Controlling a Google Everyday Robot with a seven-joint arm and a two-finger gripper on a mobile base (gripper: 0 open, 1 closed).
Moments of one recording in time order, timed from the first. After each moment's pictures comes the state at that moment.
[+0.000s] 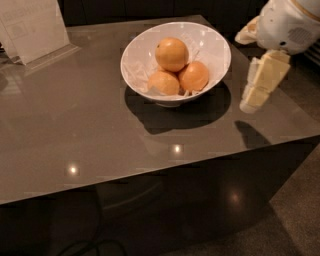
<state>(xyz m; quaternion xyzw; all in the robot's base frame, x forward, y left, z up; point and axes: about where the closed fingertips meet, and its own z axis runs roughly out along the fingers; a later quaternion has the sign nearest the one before) 0.513 -0.171 0.982 -0.65 0.73 0.03 0.20</state>
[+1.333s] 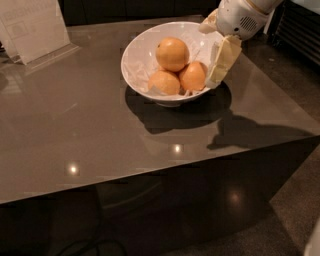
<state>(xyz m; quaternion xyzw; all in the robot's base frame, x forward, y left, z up) 0.606 -0.114 0.968 -0.68 0.68 0.09 0.24</state>
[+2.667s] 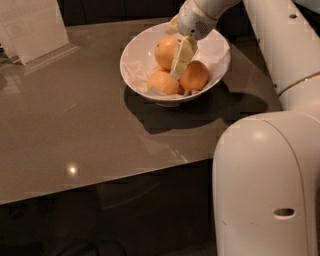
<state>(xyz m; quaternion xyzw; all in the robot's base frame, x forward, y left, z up) 0.698 -0.036 0.927 -0.71 0.64 0.13 0.26</state>
